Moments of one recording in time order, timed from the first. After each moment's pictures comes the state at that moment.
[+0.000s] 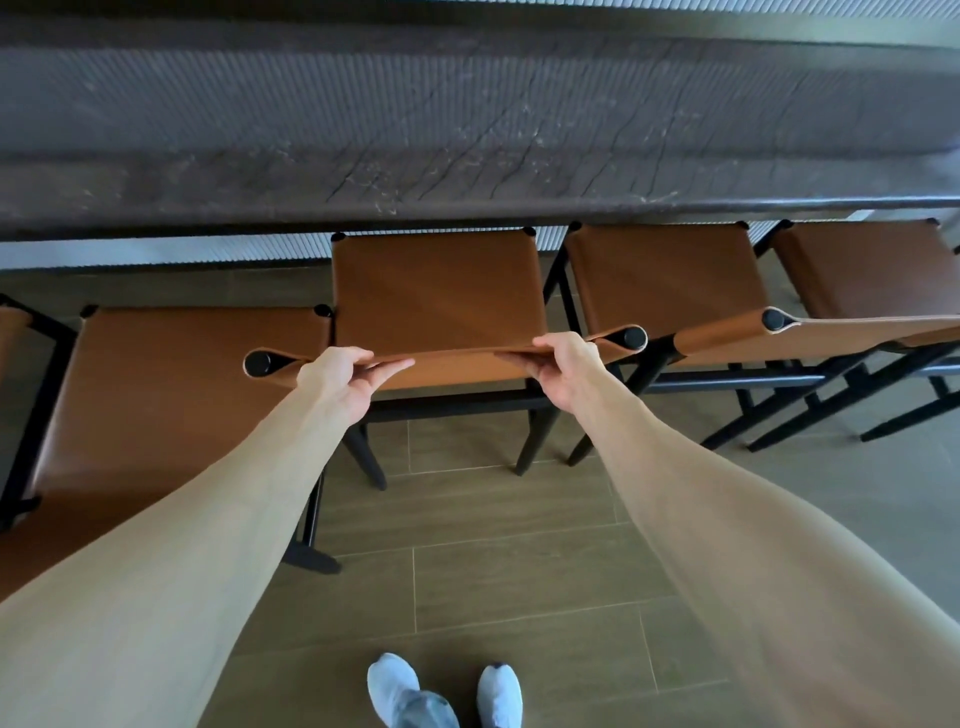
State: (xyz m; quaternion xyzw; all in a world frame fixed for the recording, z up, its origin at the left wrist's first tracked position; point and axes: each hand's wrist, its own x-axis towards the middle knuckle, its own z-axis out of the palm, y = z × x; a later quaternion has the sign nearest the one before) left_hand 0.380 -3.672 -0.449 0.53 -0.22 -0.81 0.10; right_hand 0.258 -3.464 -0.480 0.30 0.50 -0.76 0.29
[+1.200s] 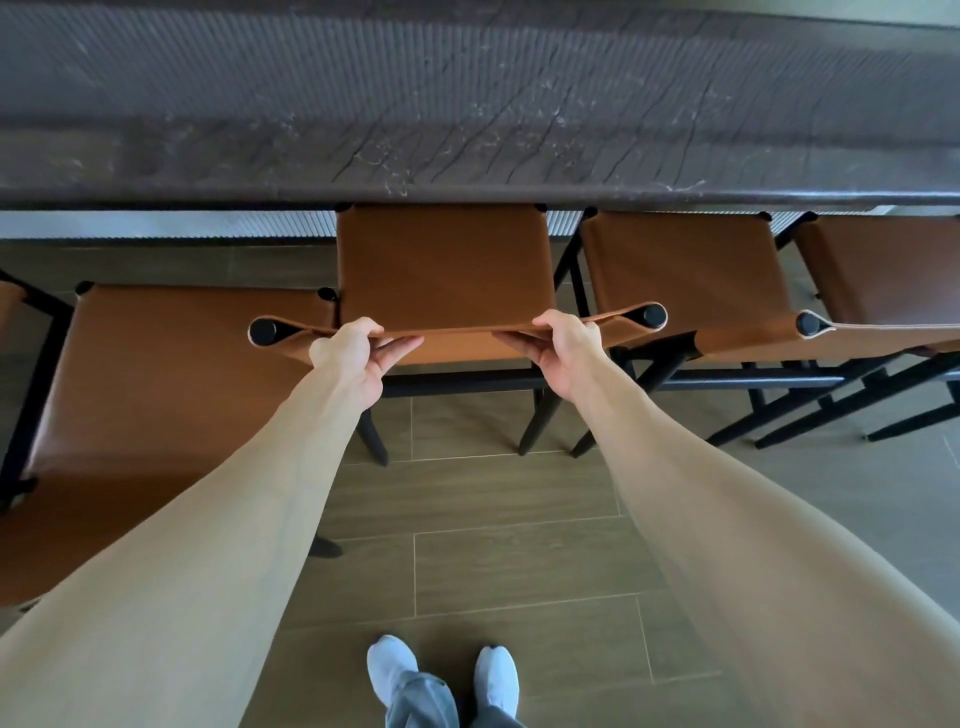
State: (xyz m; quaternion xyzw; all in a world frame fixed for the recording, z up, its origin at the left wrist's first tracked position) left_hand 0.360 -3.676 -0.460 0.53 -0.30 -0.78 0.12; right_hand 0.249 -3.489 -0.479 0.28 0.52 -0.75 0.30
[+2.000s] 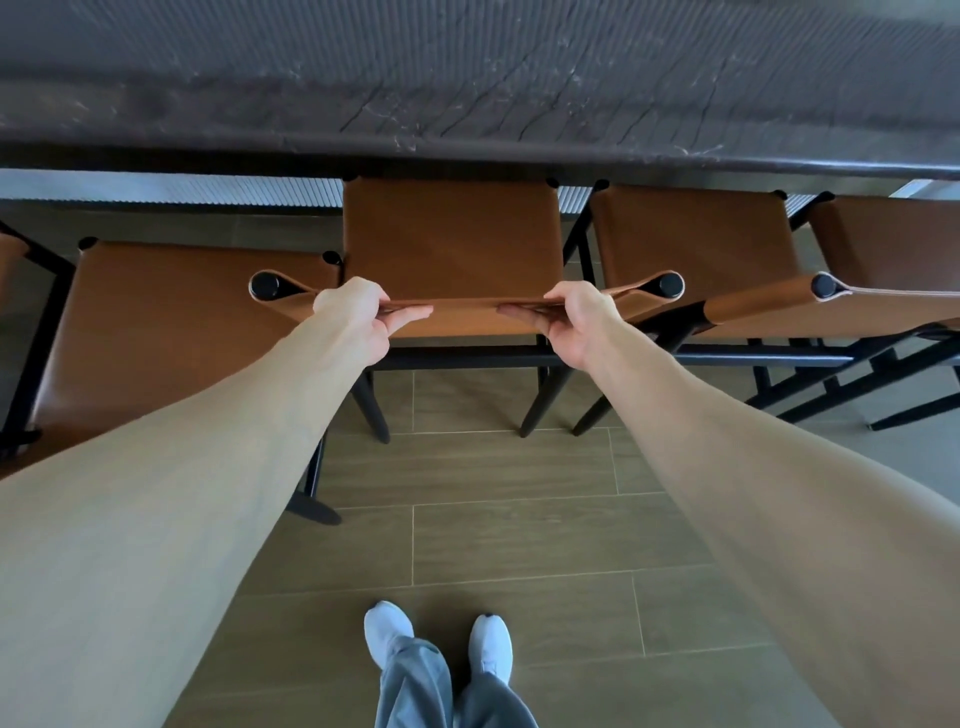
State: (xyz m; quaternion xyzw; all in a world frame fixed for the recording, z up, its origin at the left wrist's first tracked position) left_hand 0.369 -3.671 -0.458 0.55 -0.35 -0.76 0.06; right_hand 0.270 -3.481 -0.467 0.28 0.53 -0.73 0.33
